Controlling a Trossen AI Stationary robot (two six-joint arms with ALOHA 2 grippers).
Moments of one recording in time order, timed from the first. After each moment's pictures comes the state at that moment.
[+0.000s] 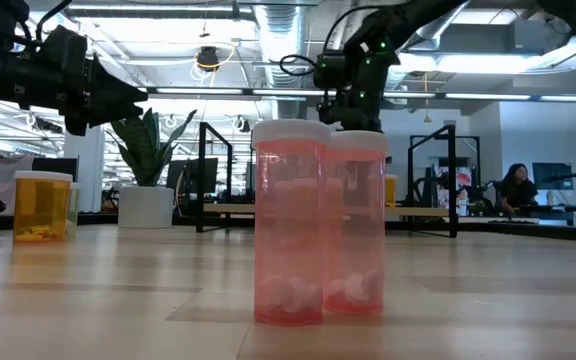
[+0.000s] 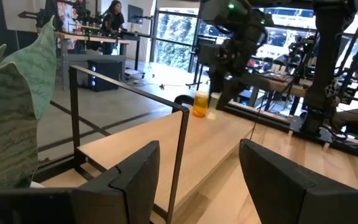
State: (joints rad) left arm 0.15 0.04 0.03 0.02 -0.40 -0.18; right arm -0.54 1.93 1.64 -0.98 0.02 -0.08
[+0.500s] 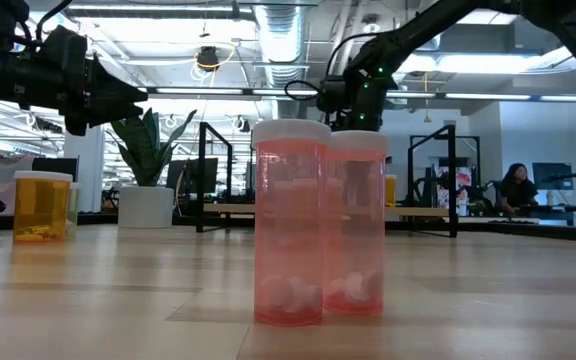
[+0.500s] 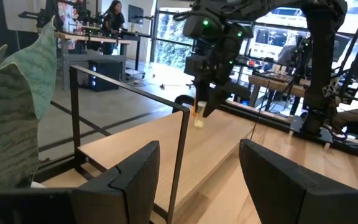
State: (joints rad) left arm 0.15 0.04 0.03 0.02 -0.40 -0.18; right arm -0.63 2.00 1.64 -0.93 -0.06 -0.19
